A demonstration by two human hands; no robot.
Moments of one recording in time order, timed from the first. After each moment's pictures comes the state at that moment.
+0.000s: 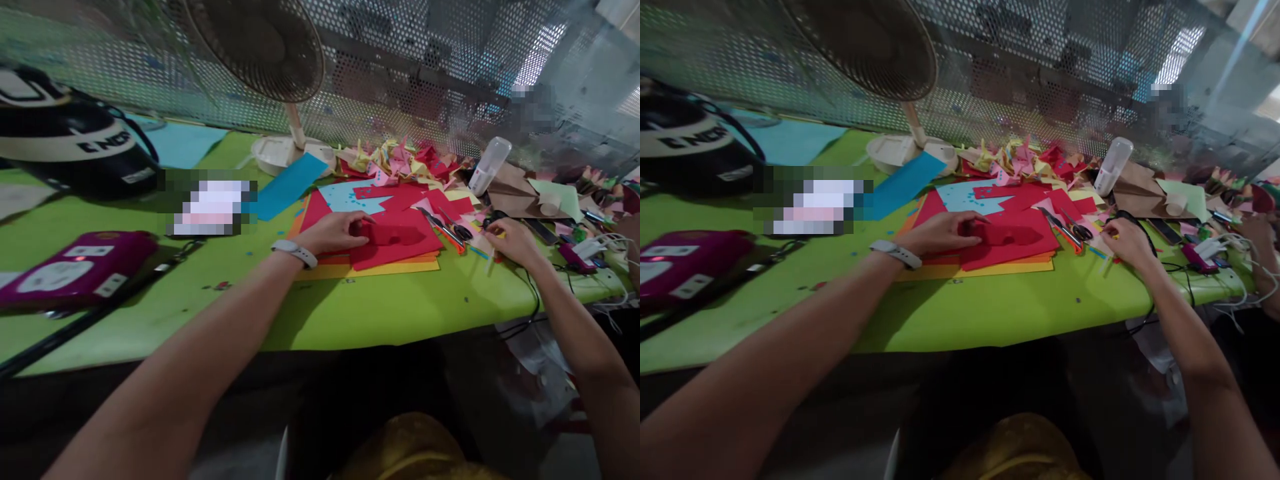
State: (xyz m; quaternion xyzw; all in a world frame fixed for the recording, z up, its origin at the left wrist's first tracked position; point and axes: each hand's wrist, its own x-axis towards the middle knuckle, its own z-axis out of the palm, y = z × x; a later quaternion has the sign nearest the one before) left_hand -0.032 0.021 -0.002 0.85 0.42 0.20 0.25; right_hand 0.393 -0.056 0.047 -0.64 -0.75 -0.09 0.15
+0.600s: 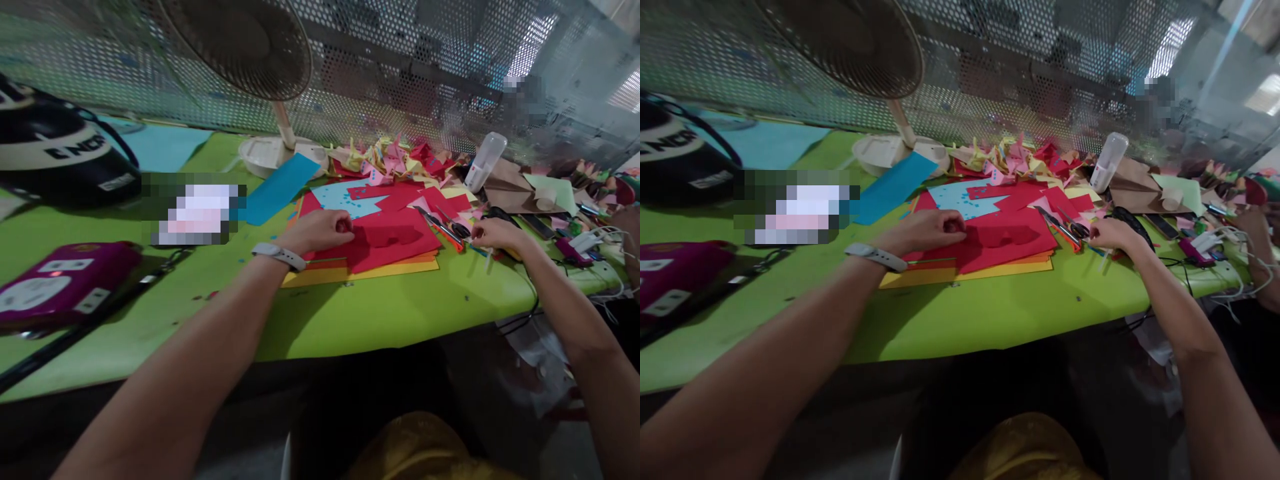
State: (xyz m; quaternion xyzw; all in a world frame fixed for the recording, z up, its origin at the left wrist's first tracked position) left_hand -0.045 0.035 -0.003 0.83 0.50 0.15 0.19; right_hand 0.366 -0.024 0.065 -0.64 -0.76 0.03 -0.09
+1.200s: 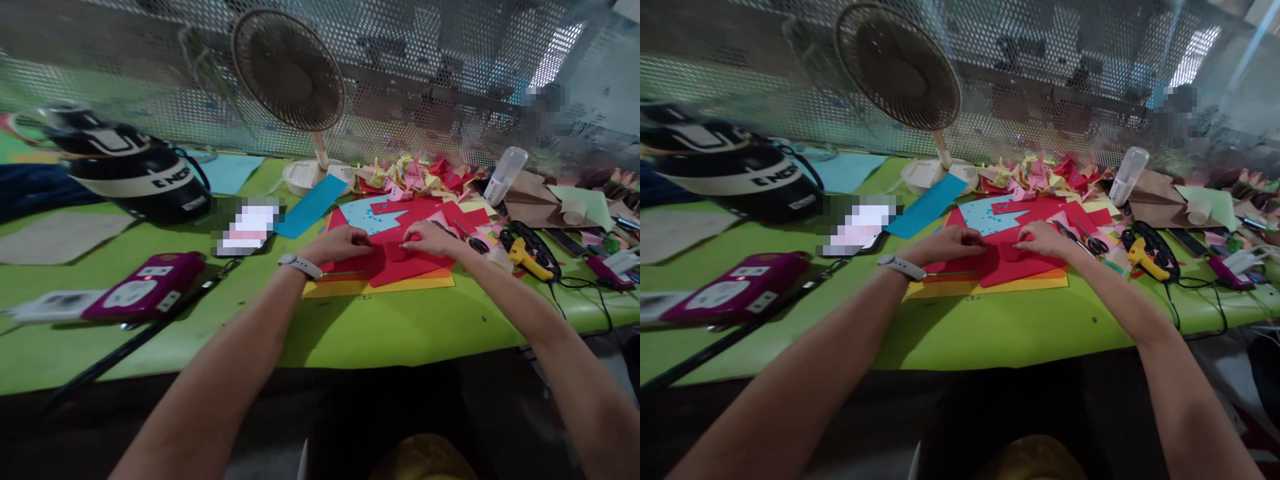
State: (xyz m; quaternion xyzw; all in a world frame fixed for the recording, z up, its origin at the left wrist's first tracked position) left_hand -0.056 0.030 0.003 0.80 0.47 0.16 0.35; right_hand 0.206 0.031 0.029 -0.44 -0.84 0.24 0.19
